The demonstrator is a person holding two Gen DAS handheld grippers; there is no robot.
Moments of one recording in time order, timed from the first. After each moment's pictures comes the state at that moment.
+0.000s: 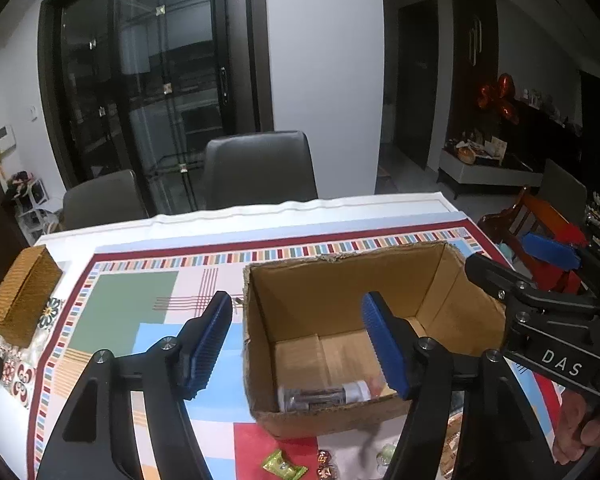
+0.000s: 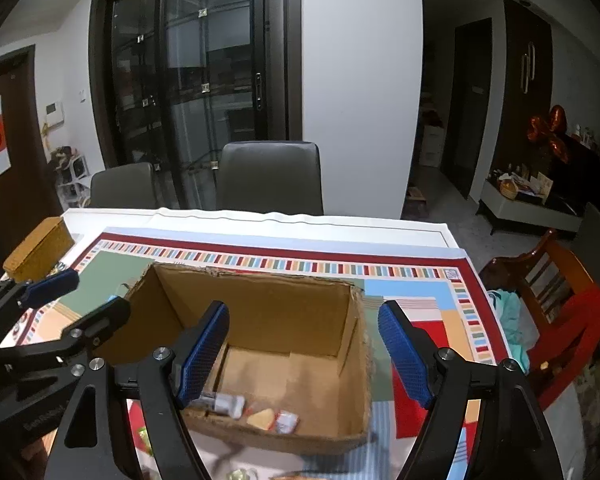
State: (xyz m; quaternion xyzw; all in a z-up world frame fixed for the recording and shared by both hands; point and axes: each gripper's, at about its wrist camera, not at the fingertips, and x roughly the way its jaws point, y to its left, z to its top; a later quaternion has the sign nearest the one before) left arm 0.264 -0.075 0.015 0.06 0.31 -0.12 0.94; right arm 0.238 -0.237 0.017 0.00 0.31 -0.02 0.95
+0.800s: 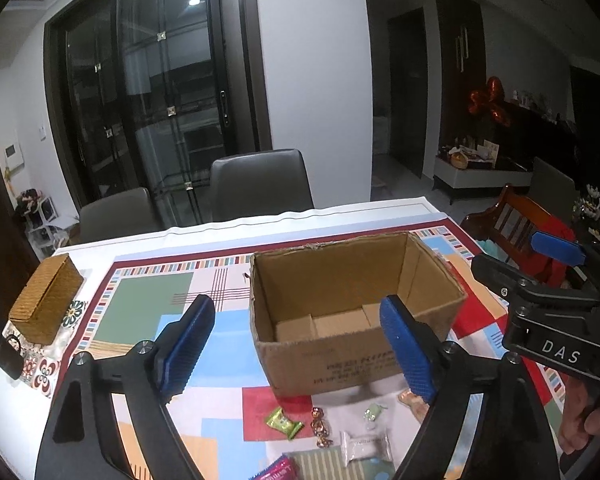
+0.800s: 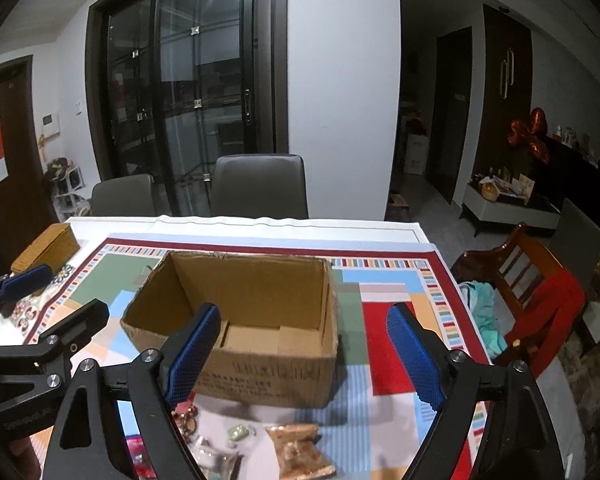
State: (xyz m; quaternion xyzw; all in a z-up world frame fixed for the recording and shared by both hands) left arm 0.181 -0.071 0.042 0.07 0.29 -0.12 0.95; right arm 0.157 -0.242 0.041 0.01 0.28 -0.04 0.96
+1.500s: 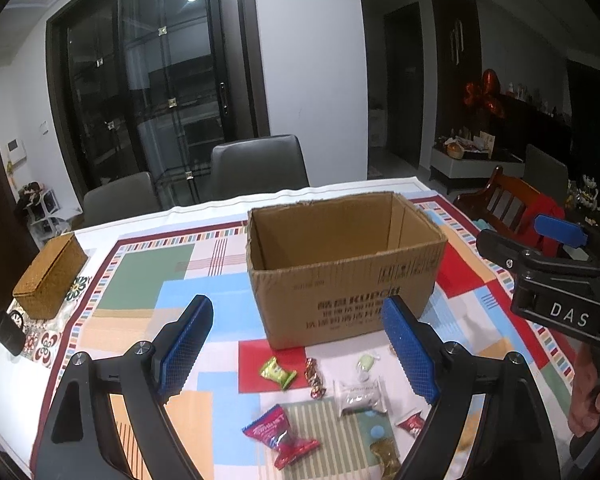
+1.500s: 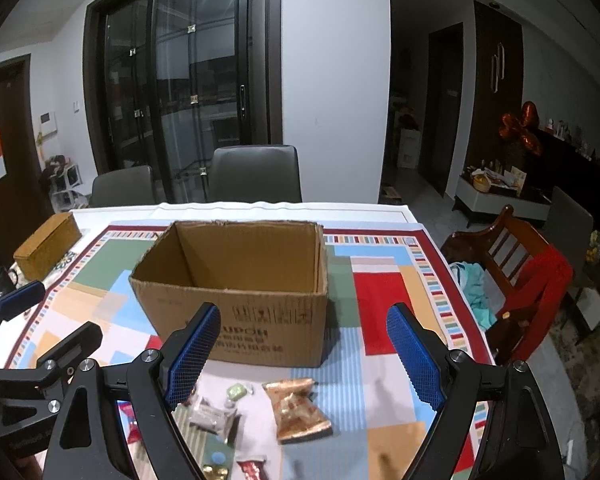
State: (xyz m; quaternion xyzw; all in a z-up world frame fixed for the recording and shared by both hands) left arm 0.124 -0.062 0.015 0.08 0.30 -0.12 0.94; right arm 0.106 -0.241 0.023 0.01 0.29 -0.05 0.96
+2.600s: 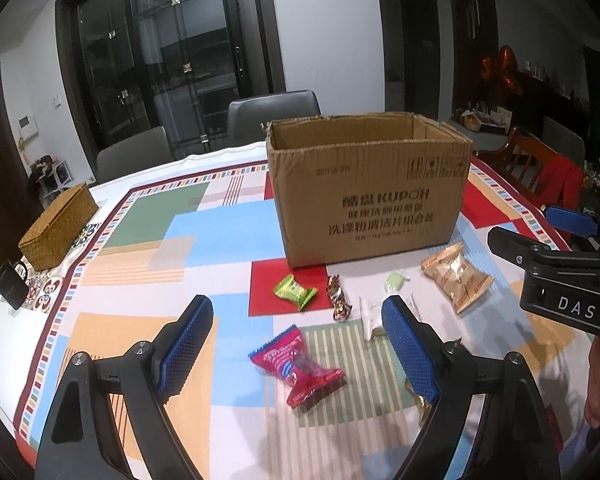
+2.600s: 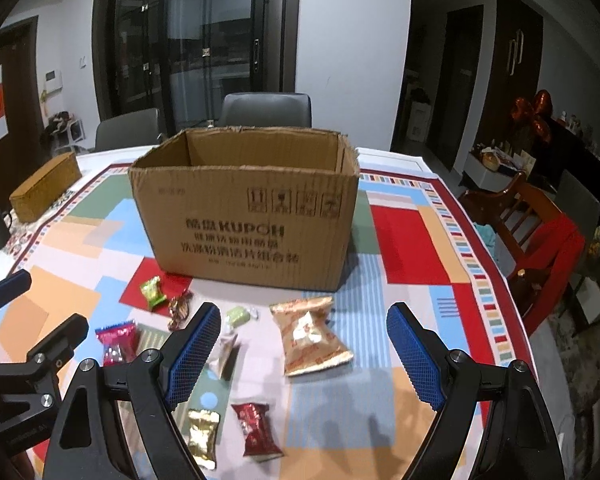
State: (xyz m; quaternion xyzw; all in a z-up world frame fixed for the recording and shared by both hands) left arm 0.092 -0.037 -0.064 0.09 0.34 -0.09 0.93; right arm 0.082 -0.220 -0.060 -0.02 0.35 -0.04 0.94
